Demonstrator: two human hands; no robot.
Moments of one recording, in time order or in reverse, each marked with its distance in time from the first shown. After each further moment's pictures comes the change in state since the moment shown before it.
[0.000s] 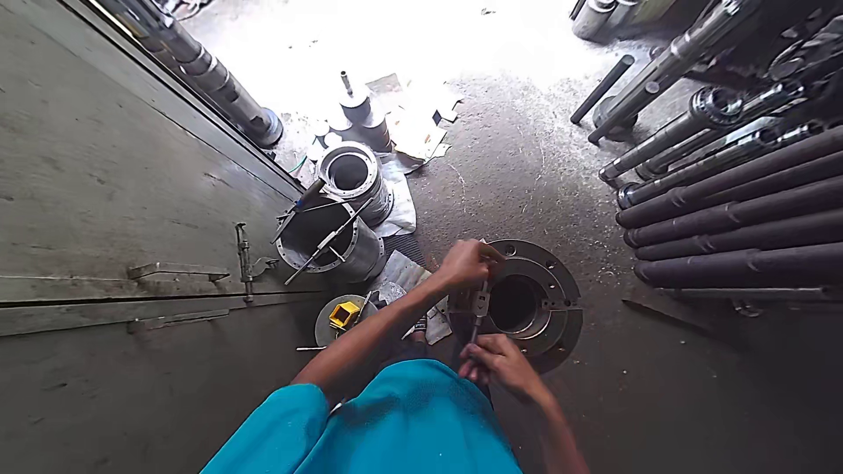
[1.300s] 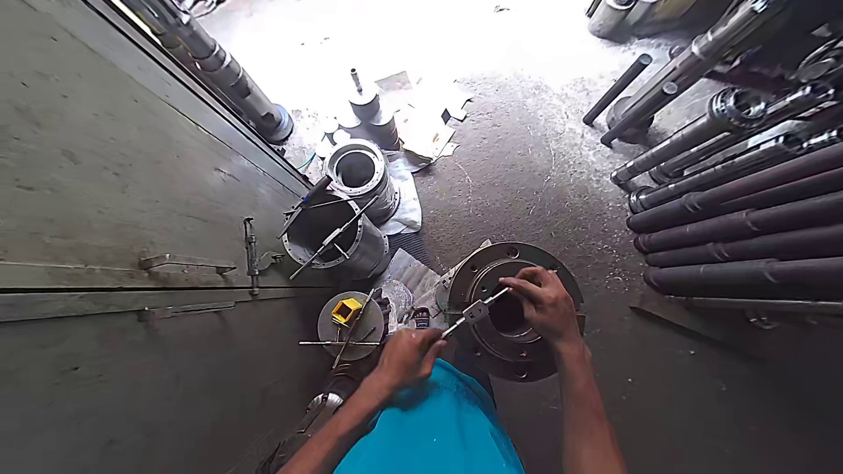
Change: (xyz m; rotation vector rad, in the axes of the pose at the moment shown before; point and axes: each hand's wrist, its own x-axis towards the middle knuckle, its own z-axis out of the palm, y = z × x) left_hand -0.174 -0.034 0.035 0.190 0.156 -0.070; right_hand 0.043 -0.002 -0.104 -0.940 0.655 -0.635
